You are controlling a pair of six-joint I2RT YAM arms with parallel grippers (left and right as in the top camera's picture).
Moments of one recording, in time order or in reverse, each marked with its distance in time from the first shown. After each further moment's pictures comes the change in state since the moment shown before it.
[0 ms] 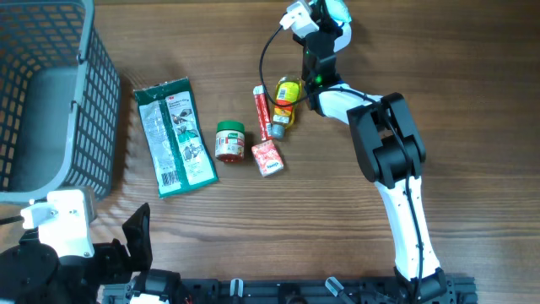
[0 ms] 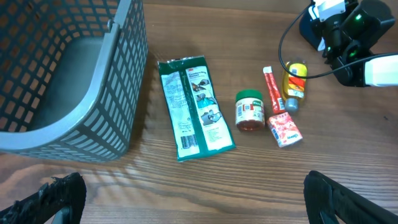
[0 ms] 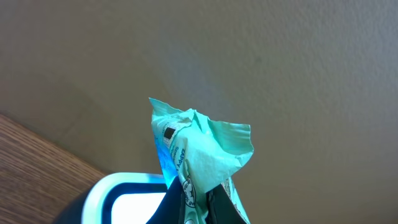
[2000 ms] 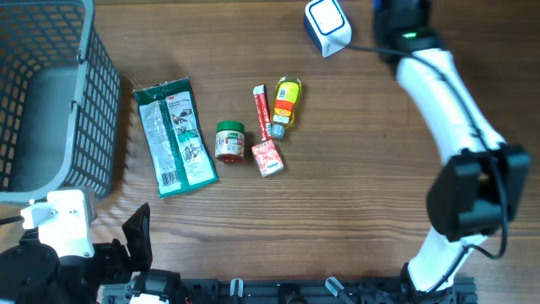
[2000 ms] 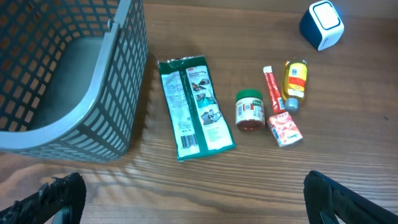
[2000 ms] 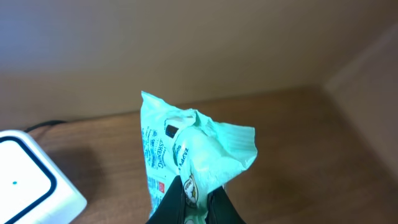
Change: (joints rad) left arm 0.000 0.000 0.000 0.000 0.000 0.000; right arm -0.257 -0.589 0.052 -1.313 0.027 0.919
